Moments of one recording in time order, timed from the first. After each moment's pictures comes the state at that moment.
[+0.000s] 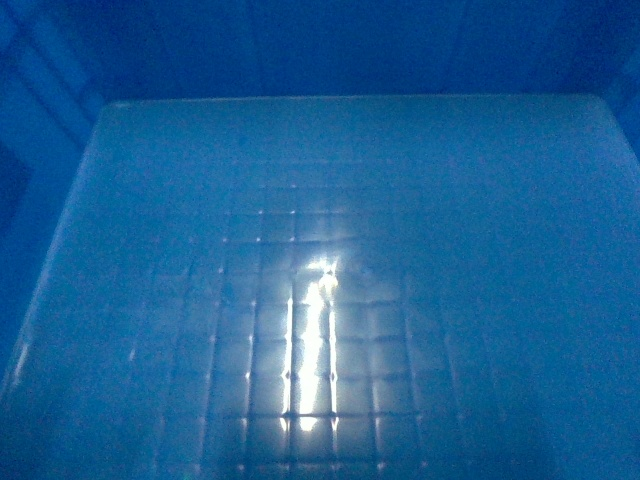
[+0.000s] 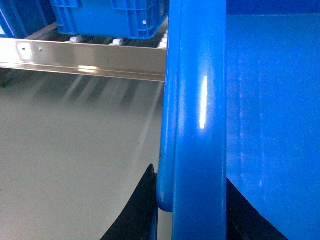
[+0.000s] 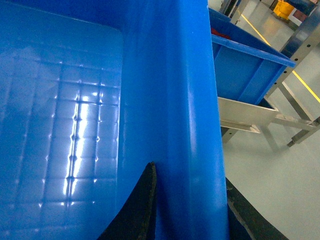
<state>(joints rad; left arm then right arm) -0.59 0.62 0.43 -0.23 -0.69 -0.23 0.58 0.67 0.39 -0.05 0.84 -0.06</state>
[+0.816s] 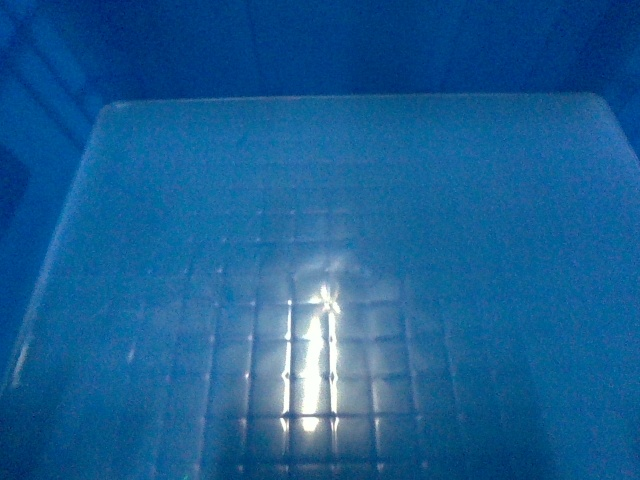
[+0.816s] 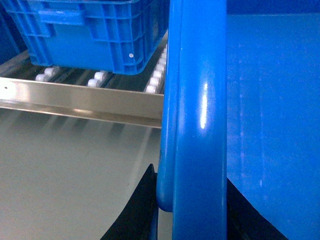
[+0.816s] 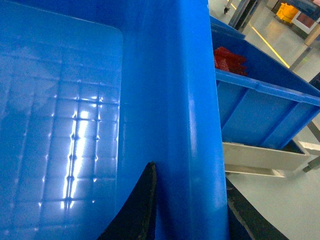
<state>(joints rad) -0.59 0.62 0.43 -0.23 -0.69 -0.23 0.58 0.67 0.39 -0.05 0.84 -0.06</state>
